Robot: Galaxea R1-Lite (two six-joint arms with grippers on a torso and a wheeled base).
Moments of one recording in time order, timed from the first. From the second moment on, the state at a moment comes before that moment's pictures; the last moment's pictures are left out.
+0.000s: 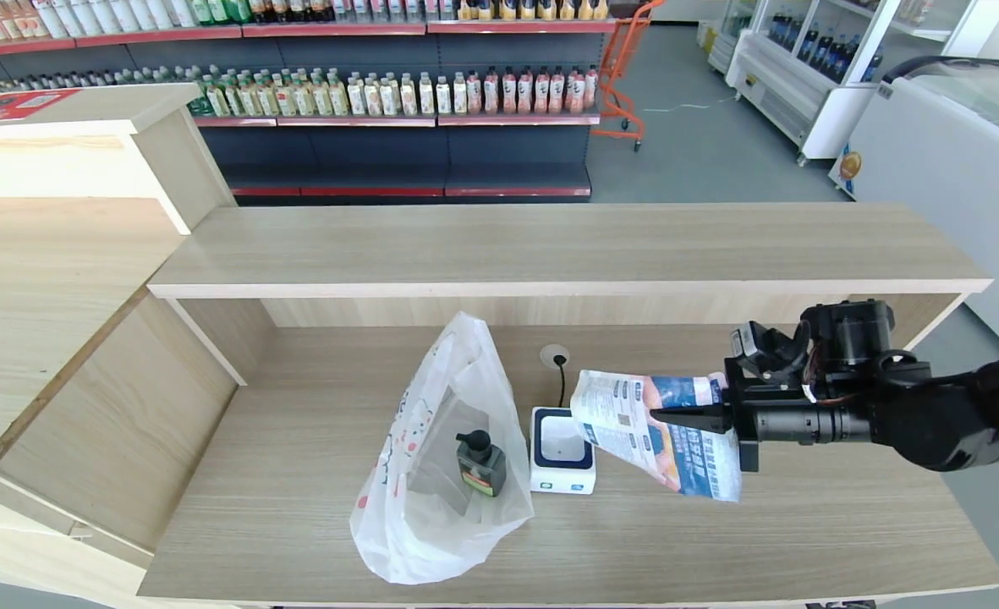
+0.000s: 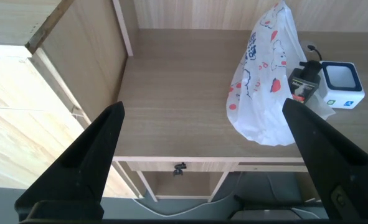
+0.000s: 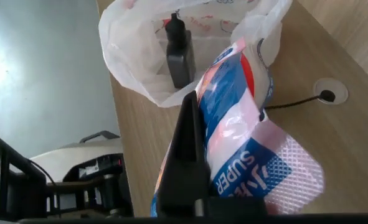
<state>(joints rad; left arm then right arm) 0.00 0.00 0.00 0.00 -0.02 -0.01 0.14 1.94 -0.83 -0.54 1.01 -0.77</state>
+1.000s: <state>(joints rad) 0.00 0.00 0.00 0.00 -0.02 -0.01 0.18 2.21 -1.03 -0.54 1.06 -1.10</state>
